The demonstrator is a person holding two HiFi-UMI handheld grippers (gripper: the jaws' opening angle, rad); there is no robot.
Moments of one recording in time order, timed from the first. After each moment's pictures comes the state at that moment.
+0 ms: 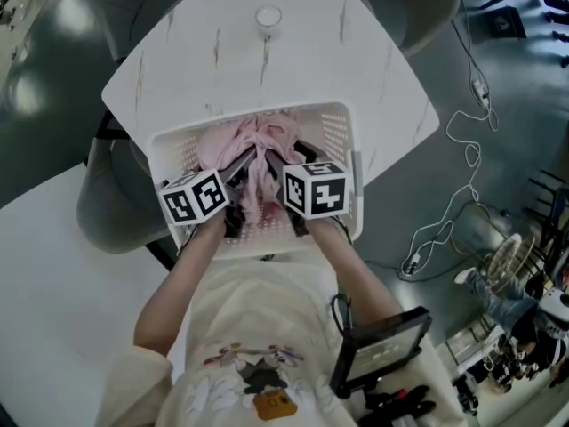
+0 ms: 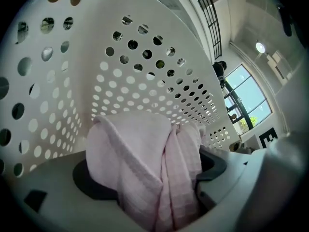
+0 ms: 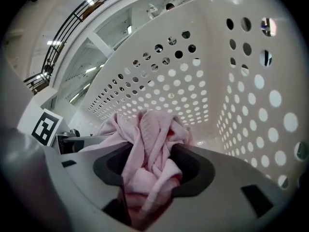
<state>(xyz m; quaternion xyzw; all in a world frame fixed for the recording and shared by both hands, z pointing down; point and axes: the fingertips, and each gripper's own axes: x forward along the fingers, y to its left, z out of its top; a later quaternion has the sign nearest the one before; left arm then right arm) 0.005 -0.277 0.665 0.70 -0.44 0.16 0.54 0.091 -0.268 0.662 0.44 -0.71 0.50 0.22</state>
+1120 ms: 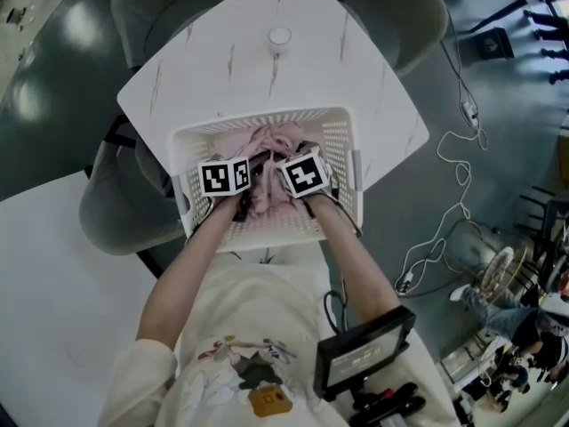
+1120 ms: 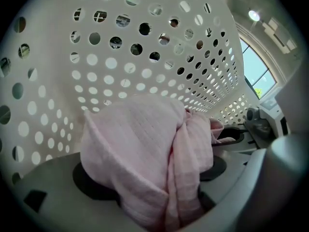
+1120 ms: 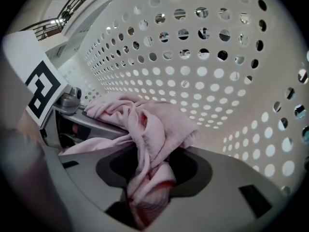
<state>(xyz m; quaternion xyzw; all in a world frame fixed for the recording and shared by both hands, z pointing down) 0.005 -0.272 0.721 0.71 -0.42 0.29 0.49 0.077 -0.257 0.708 0.35 -0.74 0.40 0.41</state>
